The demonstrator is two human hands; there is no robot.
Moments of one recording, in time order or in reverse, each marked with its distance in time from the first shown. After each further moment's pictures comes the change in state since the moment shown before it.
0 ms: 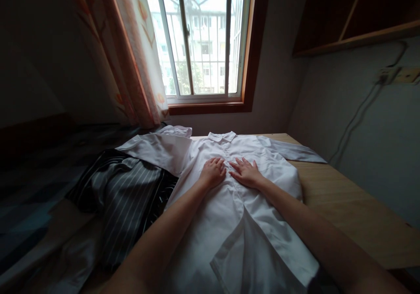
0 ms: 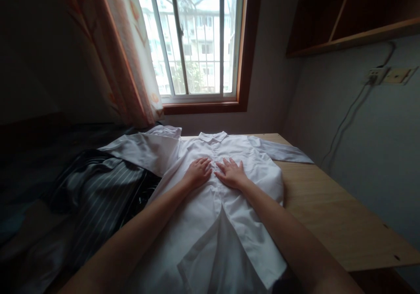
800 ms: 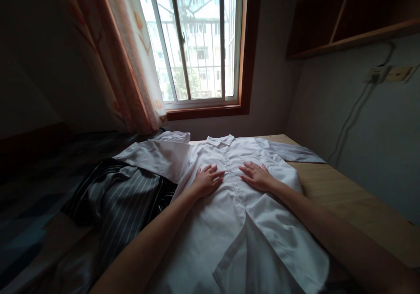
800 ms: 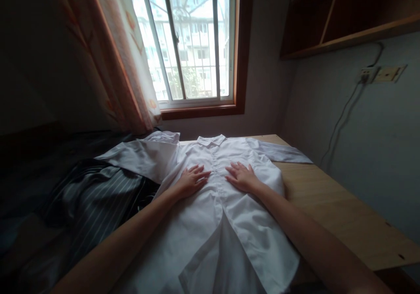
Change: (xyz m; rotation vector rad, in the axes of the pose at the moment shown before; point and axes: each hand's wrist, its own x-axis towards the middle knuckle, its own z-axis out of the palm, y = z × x) left_hand -0.022 -0.025 -0.017 -0.057 -0.221 0.041; right_hand -0.017 0.036 -0.009 0.017 -0.011 0.002
